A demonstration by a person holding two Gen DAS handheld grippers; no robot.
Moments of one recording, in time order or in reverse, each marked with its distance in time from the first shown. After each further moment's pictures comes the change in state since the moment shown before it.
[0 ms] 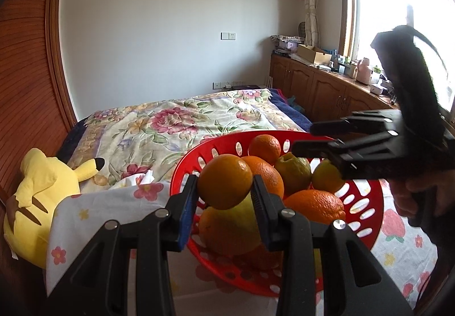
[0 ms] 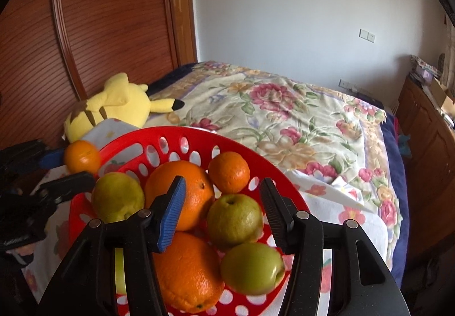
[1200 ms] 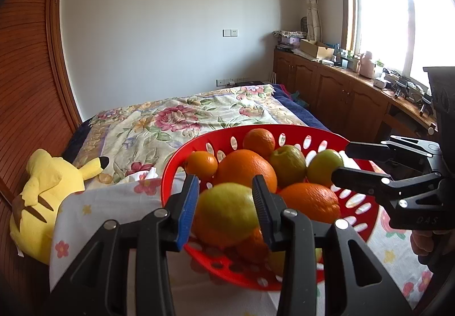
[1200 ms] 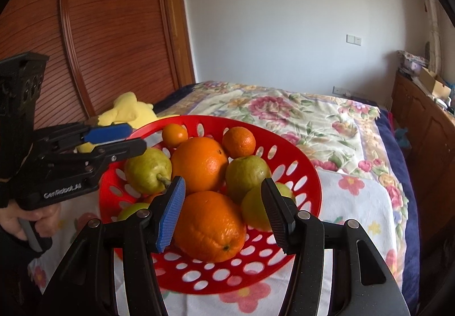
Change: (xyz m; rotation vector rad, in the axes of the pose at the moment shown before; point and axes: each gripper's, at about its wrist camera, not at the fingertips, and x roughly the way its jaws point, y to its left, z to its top) left arm -0.012 -0.017 -0.006 0.018 0.012 0.037; right arm -0.053 0.017 -0.056 0.085 -0.127 0.003
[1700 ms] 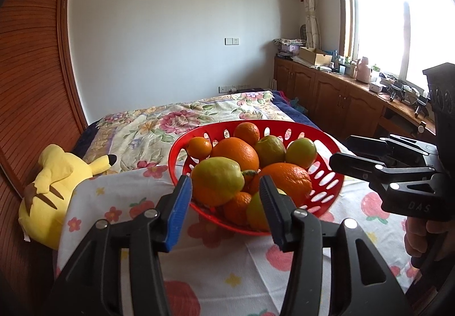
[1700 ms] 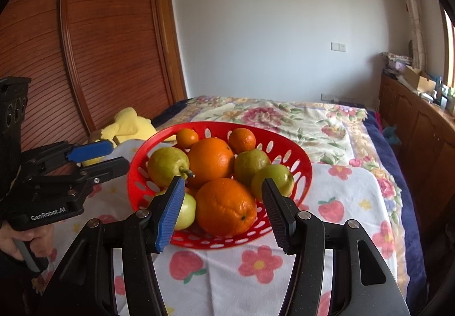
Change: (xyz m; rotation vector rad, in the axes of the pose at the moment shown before) left arm -0.063 -0.015 -0.028 -0.008 -0.042 0.017; right arm -0.051 0.025 -0.021 0.039 -0.084 -0.057
